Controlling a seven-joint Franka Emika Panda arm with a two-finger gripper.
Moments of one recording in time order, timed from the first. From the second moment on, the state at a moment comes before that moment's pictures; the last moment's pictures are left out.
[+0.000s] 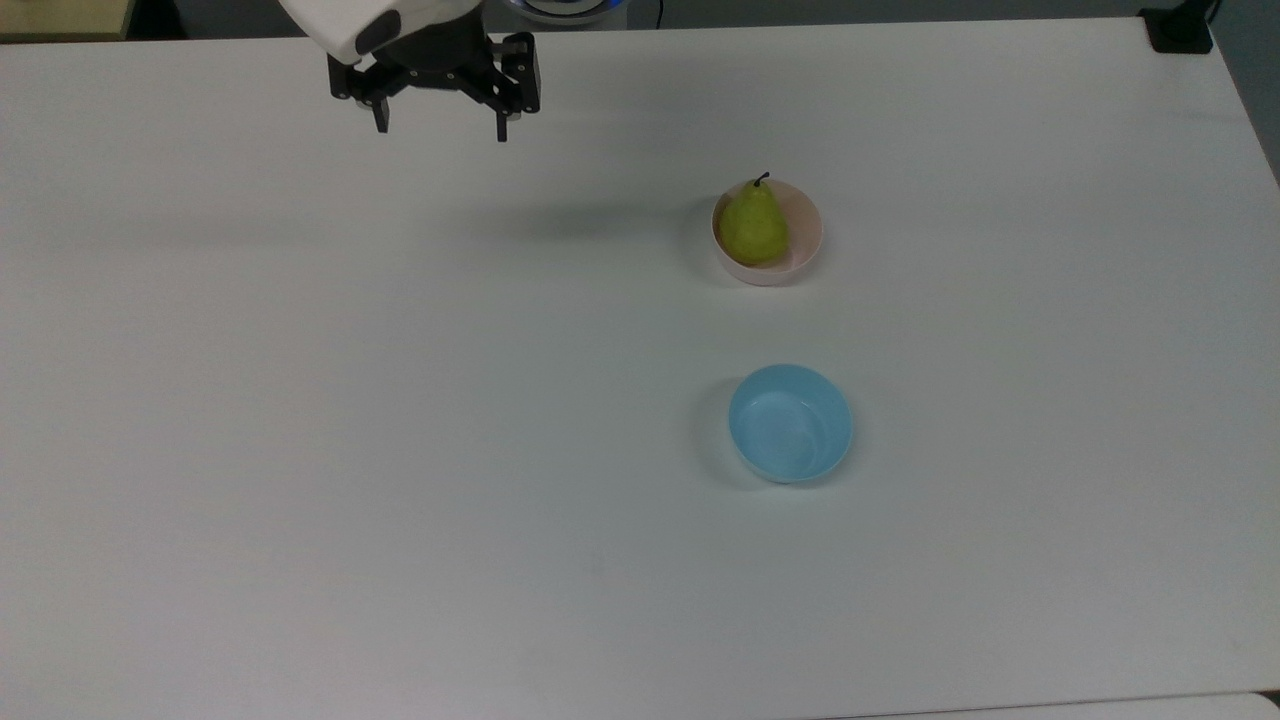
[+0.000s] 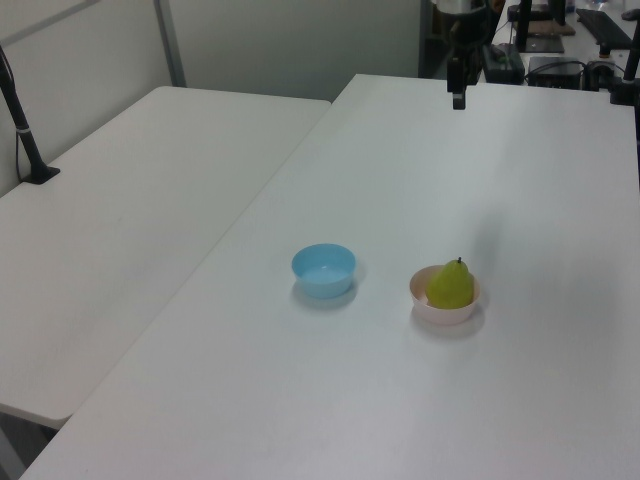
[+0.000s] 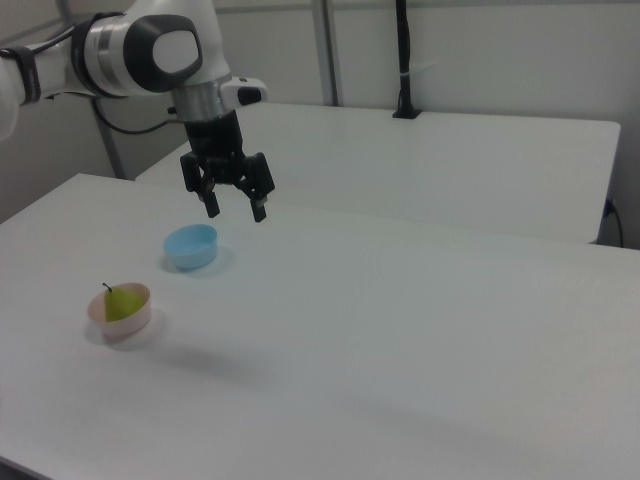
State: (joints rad) arm -0.01 0.14 -0.01 -1.58 -0.12 1.66 -0.04
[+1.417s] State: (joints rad) arm 0.26 0.22 0.00 -1.59 -0.07 1.66 -0.03
